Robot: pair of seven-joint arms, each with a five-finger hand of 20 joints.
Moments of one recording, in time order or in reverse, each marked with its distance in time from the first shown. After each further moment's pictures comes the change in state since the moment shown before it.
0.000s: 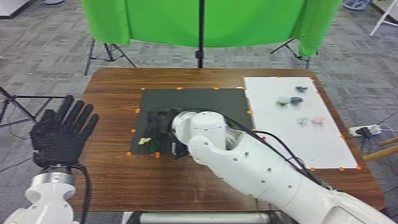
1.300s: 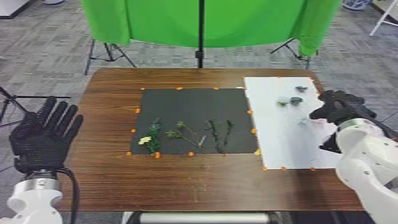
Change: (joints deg) left arm 3.7 -2.0 -4.7 -1.9 3.0 -0.8 0.4; right arm -43.8 34.5 51.9 -25.8 -12.1 13.4 13.7
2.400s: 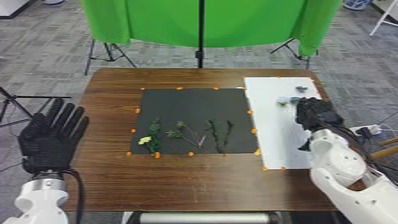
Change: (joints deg) left arm -0.5 0.0 2.0 0.2 0.0 0.4 0.0; right arm 9.4 1.3 -18.0 12.2 -5.5 18.1 -5.4
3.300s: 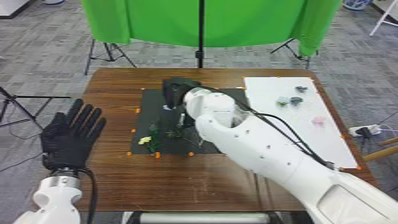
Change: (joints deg) left arm -2.7 2.3 5.2 1.3 -0.7 0.5 -0.4; right arm 42.6 -36.8 -35.8 25.5 14.8 -16.8 -11.0
